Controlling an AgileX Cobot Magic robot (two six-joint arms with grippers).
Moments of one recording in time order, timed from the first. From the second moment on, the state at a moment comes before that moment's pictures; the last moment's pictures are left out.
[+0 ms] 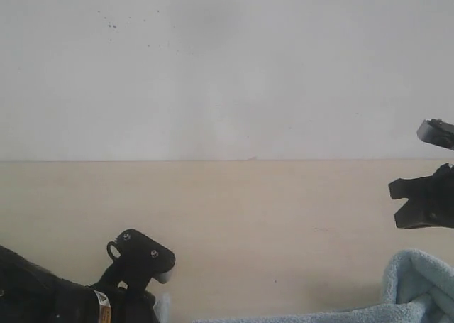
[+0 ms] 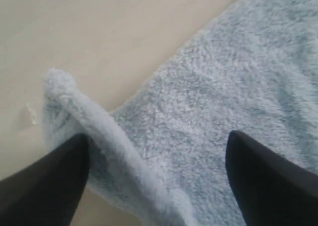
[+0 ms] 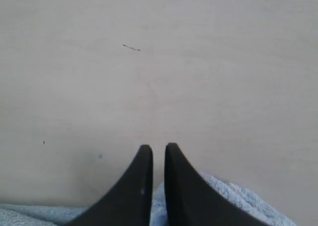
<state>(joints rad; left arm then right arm) -0.71 1.70 -0.64 1.27 -0.05 -1.34 -0.11 1.72 -1.03 0.82 0.65 -0.80</state>
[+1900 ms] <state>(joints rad) -0.66 1.28 -0.62 1.34 0.49 -1.15 -0.16 1.72 -0.86 0.97 0.83 -1.14</state>
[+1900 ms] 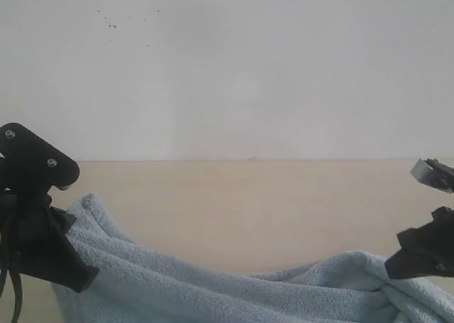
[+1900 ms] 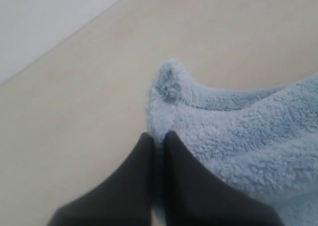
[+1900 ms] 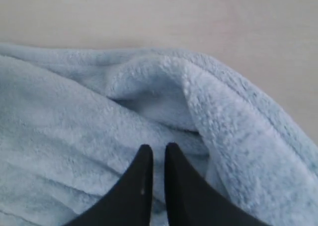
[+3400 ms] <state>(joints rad) -0.33 1.44 -0.65 0.84 0.26 -0.74 -0.20 1.78 -0.90 0.61 0.81 -0.88</state>
